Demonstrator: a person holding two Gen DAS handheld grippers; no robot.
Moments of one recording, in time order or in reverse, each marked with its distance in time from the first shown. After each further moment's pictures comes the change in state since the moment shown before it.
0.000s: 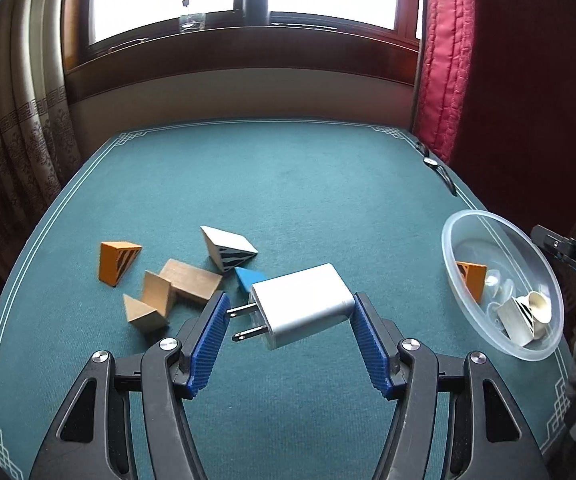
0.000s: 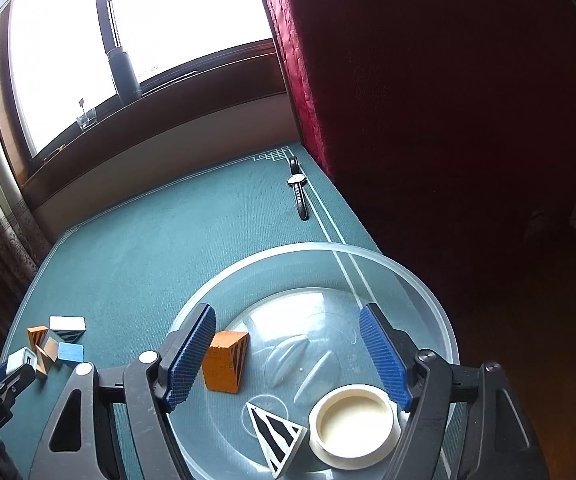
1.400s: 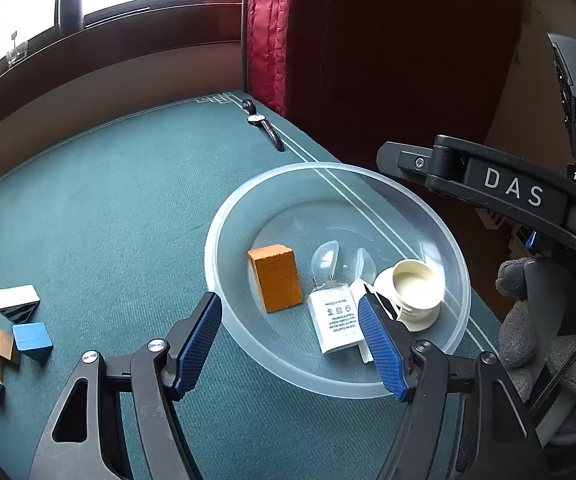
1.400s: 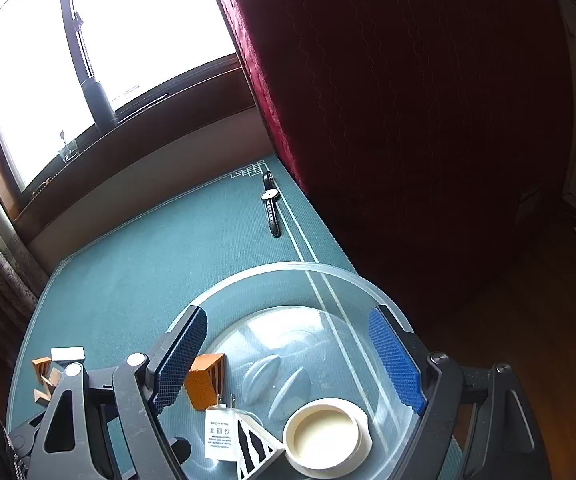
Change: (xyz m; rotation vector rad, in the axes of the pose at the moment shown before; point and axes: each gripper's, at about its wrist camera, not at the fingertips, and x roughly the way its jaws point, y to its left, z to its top) left arm 0.041 -0.153 0.009 0.257 0.105 -0.324; right arm -0.004 -0.031 0.014 0.095 -0.016 -0.008
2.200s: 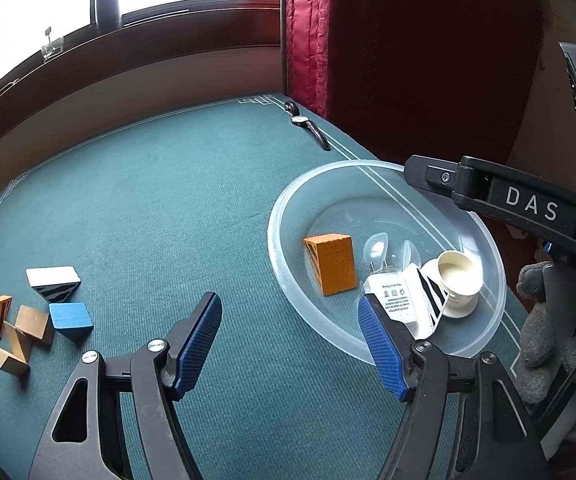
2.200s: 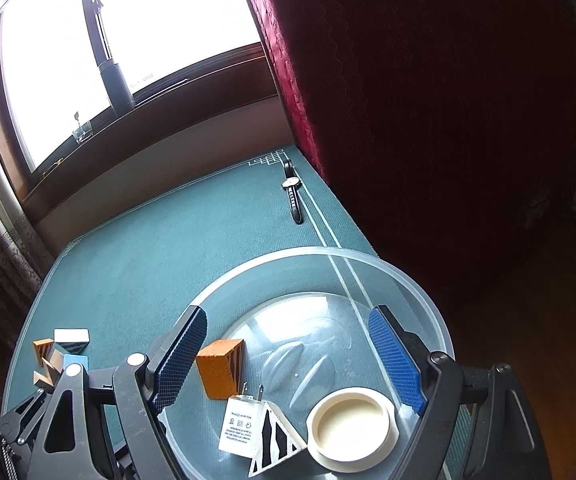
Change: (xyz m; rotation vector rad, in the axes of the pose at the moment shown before) left arm -0.011 0.020 -0.017 -0.033 -0.030 0.116; right arm 0.007 0.020 -0.011 -0.055 0.019 0.026
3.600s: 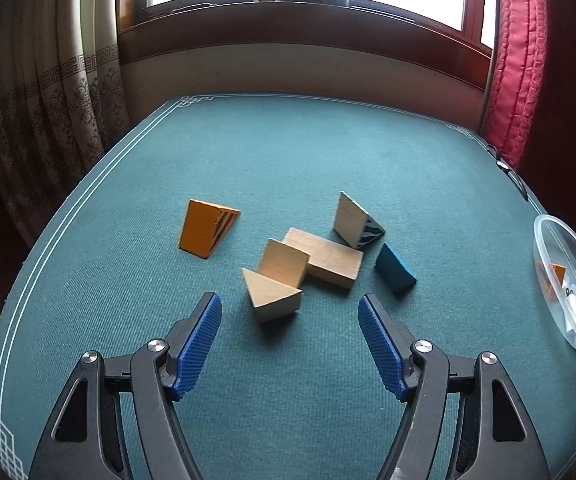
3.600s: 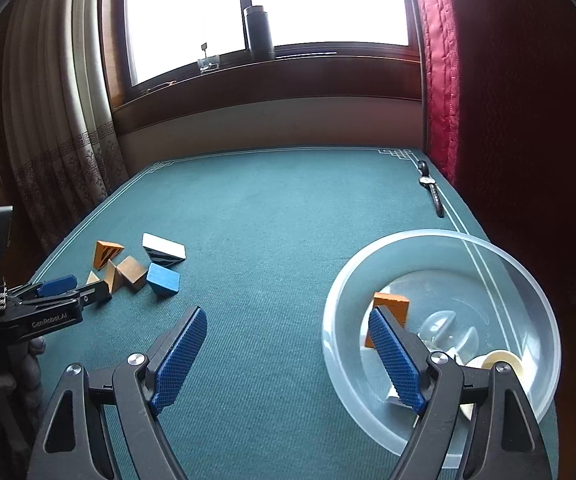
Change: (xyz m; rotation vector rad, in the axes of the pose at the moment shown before) left arm -0.053 0.217 -0.077 -0.367 -0.031 0.336; right arm -0.017 0.125 -0.069 -0.342 0.022 0.180
